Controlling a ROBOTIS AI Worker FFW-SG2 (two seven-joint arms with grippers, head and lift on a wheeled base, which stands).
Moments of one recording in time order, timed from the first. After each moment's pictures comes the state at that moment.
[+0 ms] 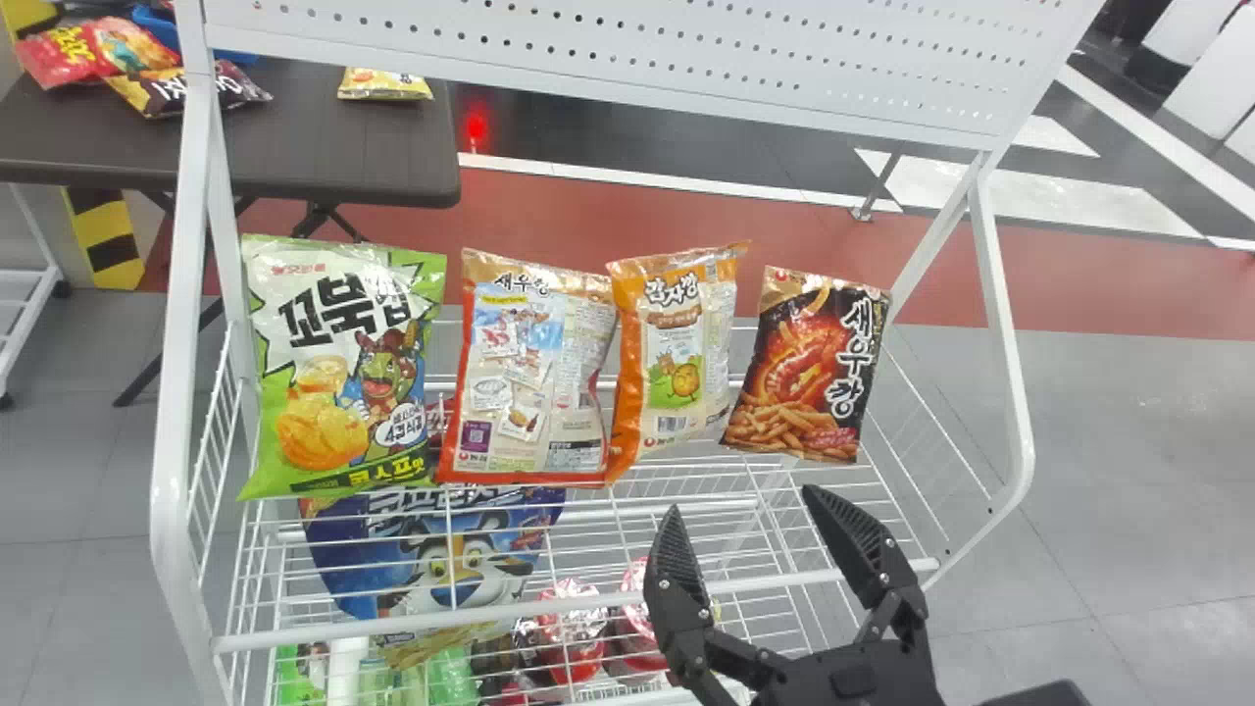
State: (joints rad) left arm 0.49 0.12 -0.14 -1.83 0.27 1.05 -1.27; right arm 0.98 -0.08 0.08 -2.49 0.10 -0.04 -0.06
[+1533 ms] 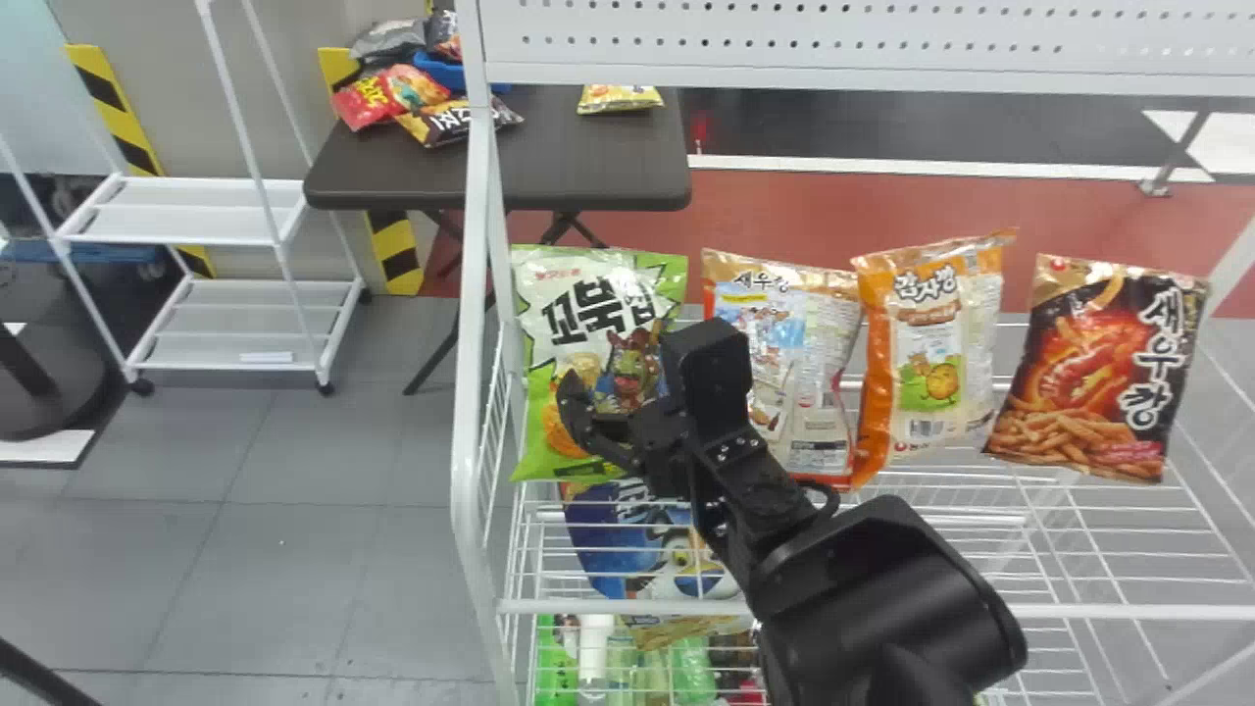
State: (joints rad) left arm 0.45 0.17 -0.16 -1.81 0.31 1.06 -1.27; right arm -0.08 0.00 0.41 -1.59 0.06 0.31 0.06
